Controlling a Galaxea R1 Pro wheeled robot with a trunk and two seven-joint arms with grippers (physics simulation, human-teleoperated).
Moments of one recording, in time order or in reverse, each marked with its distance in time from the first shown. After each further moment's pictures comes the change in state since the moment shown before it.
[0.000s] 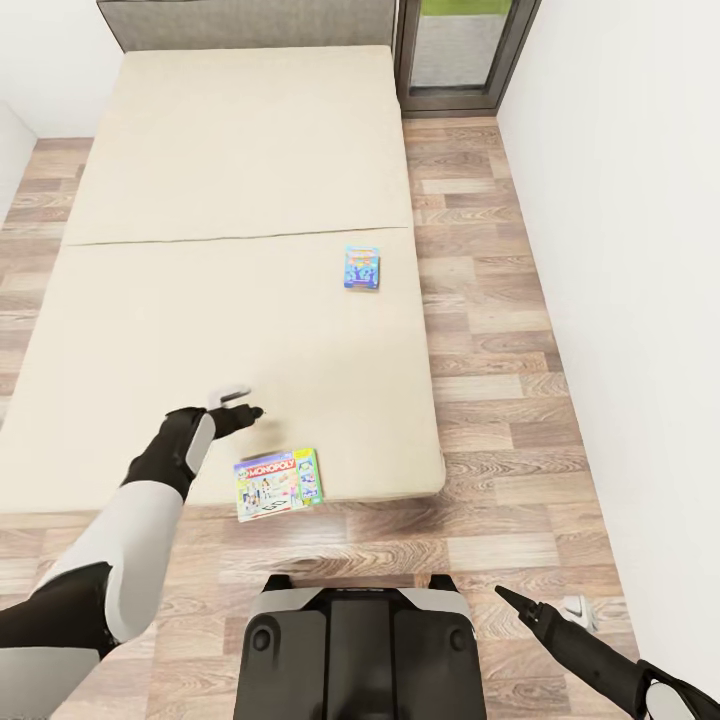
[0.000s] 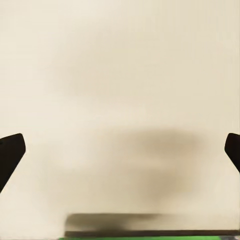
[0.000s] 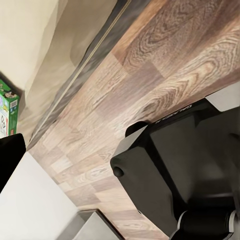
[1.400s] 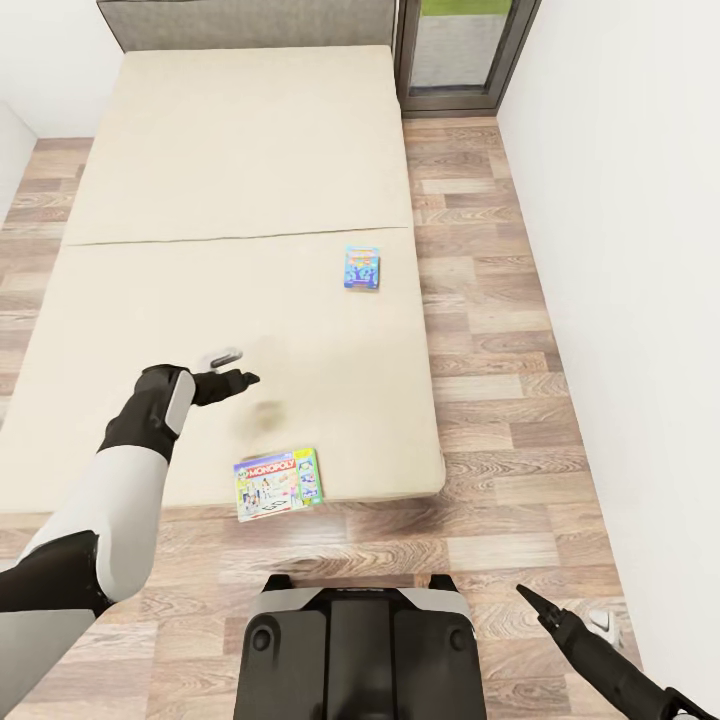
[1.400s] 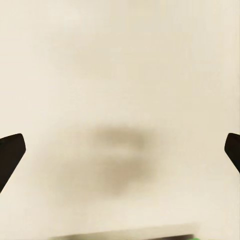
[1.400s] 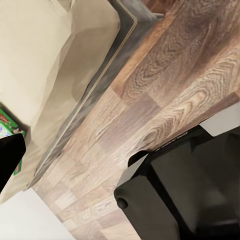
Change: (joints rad) left arm -0.108 0.034 0.005 -0.081 0.017 0.206 -0.096; right arm 0.068 0.038 -0.102 -0.030 -0.044 -0.085 0.004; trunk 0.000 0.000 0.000
